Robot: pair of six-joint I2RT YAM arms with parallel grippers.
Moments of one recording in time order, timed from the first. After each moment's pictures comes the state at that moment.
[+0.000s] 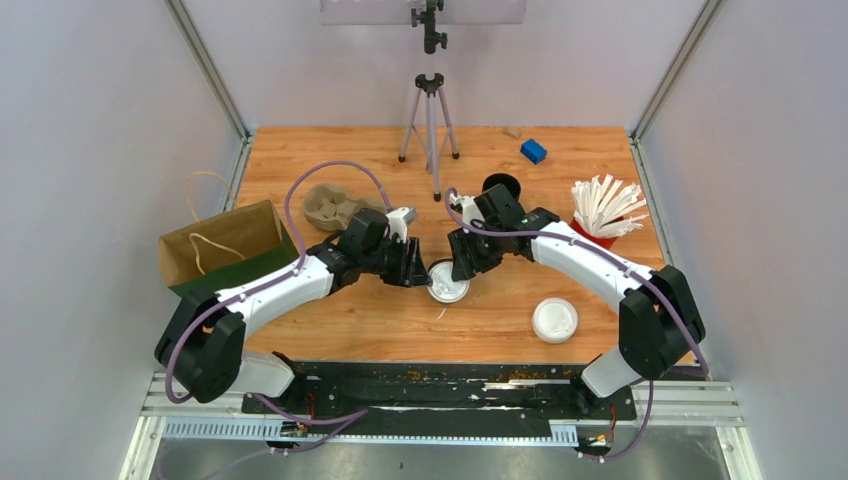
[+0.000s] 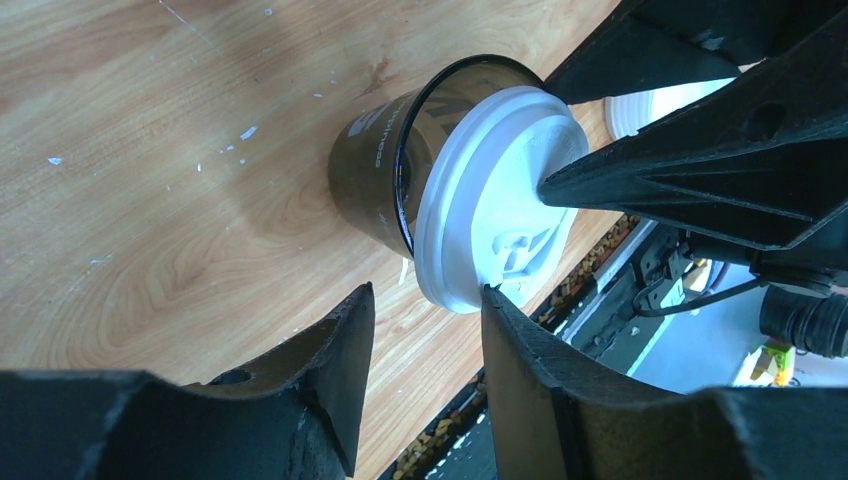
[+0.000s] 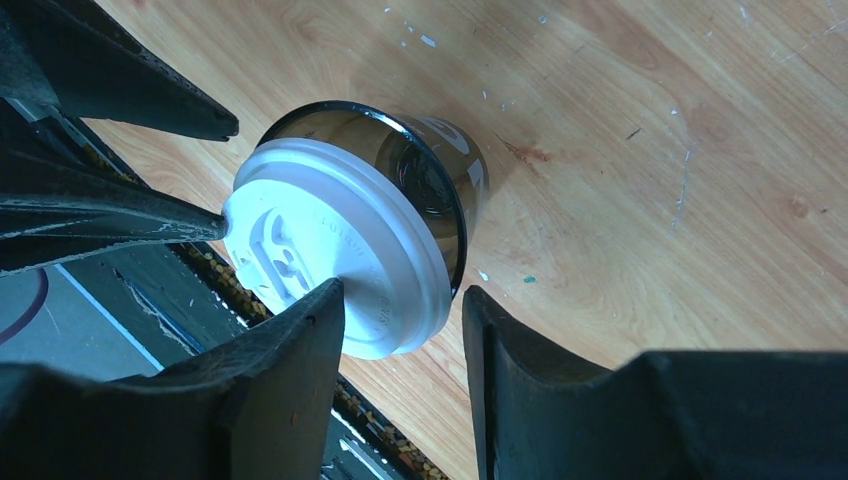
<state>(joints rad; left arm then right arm) -0.65 1.36 0.79 -0.16 0.41 -0.50 0.62 1.54 1.13 -0.60 -0.35 0.14</state>
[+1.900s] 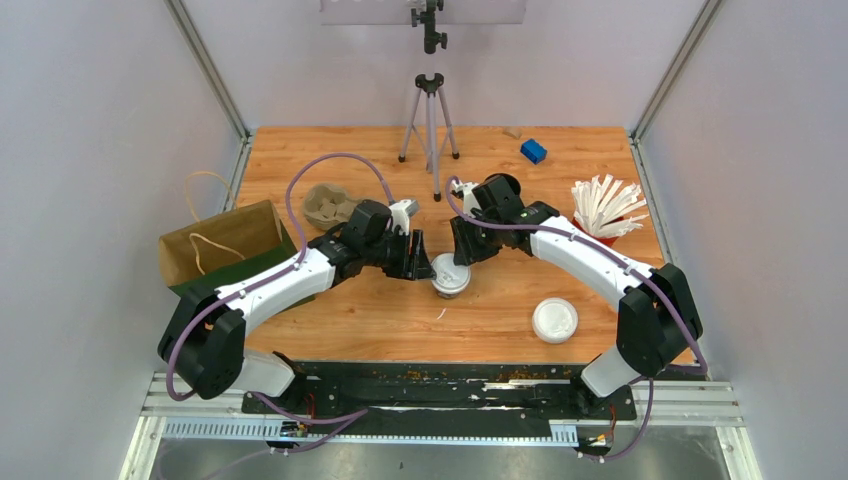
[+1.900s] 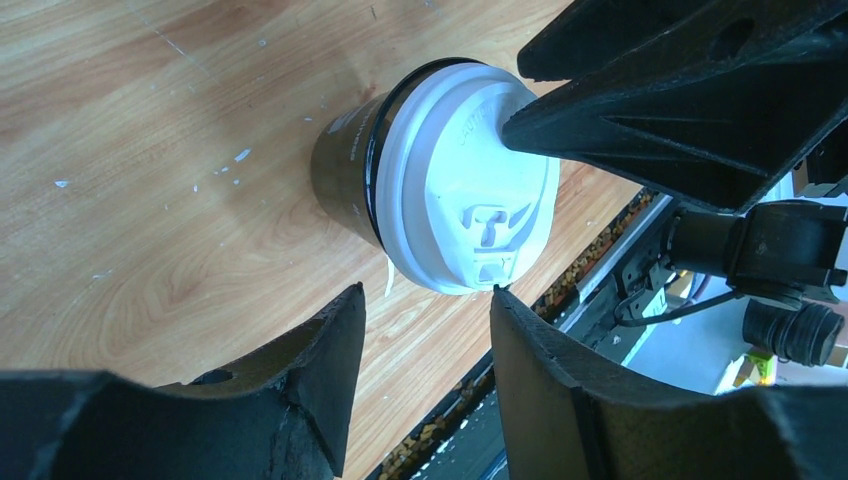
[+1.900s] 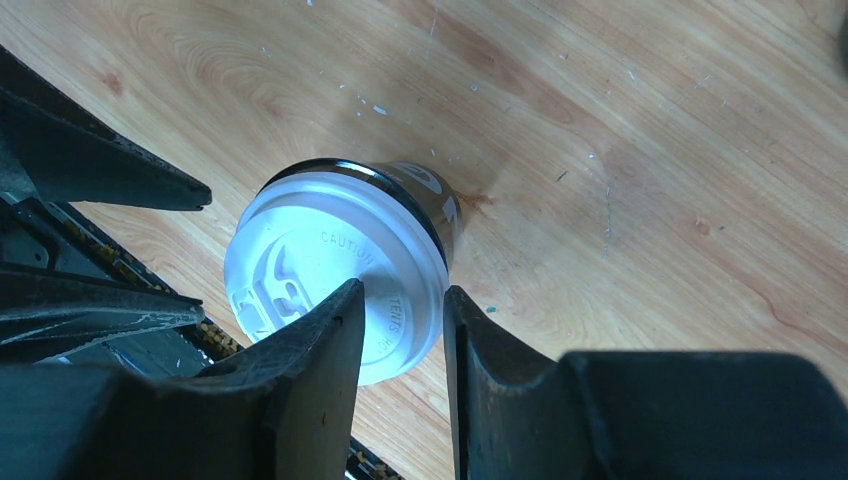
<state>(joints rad) -0.65 1.38 0.87 -0.21 0.40 -0.52 0.61 1.55 1.19 -0.58 -0.24 0.19</state>
